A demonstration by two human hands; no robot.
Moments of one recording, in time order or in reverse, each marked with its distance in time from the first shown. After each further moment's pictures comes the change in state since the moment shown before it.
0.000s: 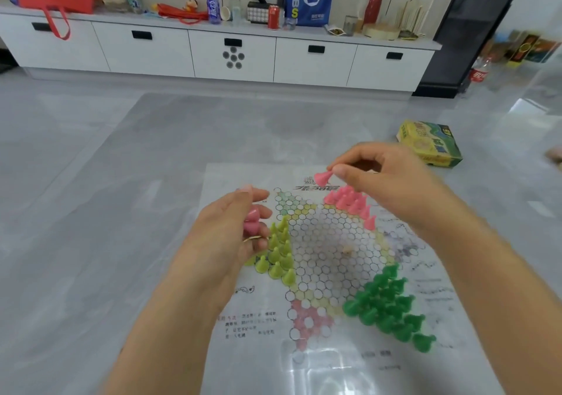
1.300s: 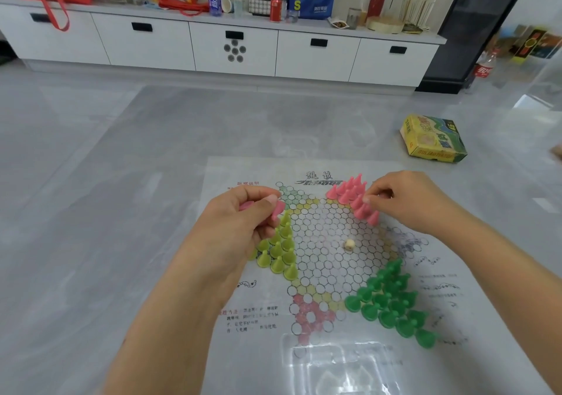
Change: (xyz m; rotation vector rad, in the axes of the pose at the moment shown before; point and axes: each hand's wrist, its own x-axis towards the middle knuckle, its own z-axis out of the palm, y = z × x) left_hand 0.002 -0.005 0.000 0.038 -0.078 0.046; right_hand 0.015 0.066 -0.014 -0.621 -0.116 0.112
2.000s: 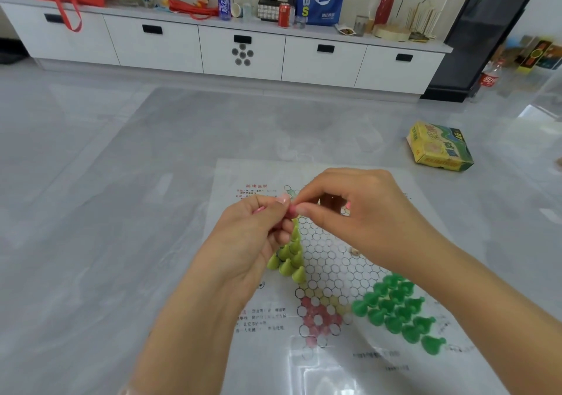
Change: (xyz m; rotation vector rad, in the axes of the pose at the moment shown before) left_hand -0.001 0.000 0.005 -0.197 0.003 -0.080; right_hand -0.037 -0.090 0.002 0.271 0.177 -0.567
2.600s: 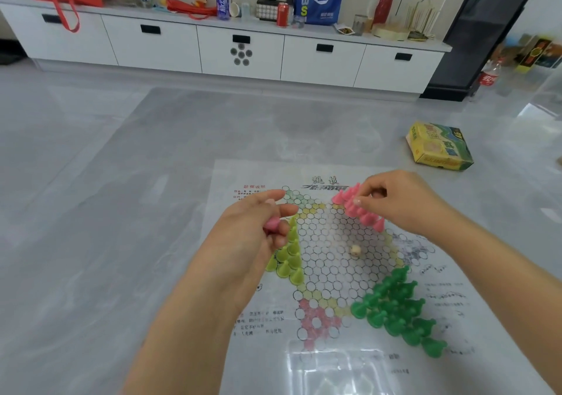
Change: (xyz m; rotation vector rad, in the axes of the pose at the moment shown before) left_hand -0.004 0.004 0.004 0.074 0.033 -0.028; right_hand -0.001 0.072 -0.019 -0.009 -0.119 0.624
